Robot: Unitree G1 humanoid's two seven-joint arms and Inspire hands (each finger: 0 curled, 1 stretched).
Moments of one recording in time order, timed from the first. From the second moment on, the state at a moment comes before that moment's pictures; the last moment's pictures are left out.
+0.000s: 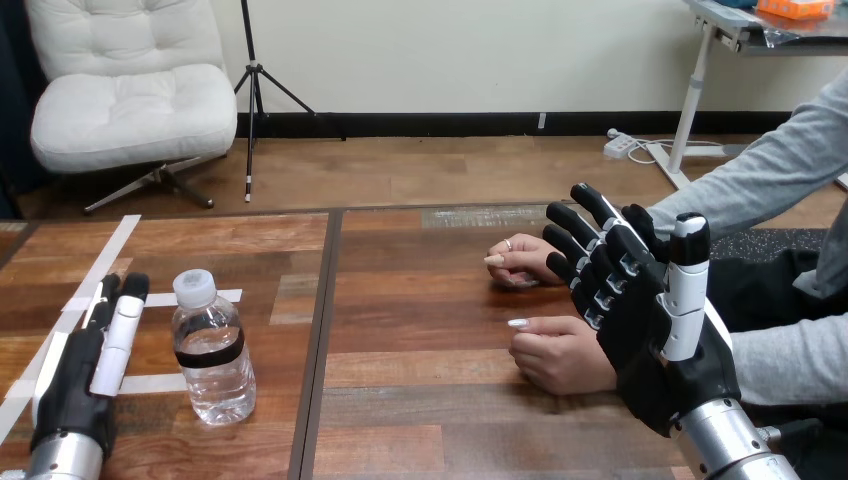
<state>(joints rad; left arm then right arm) -0.13 0.36 0.26 0.71 -0.07 -0.32 -0.12 0.11 -0.12 -0.09 -0.15 0.40 0.07 0.37</state>
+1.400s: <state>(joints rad) -0.15 0.30 0.31 0.81 -0.19 -0.50 -0.18 0.11 -0.12 -0.09 -0.15 0.40 0.07 0.37</state>
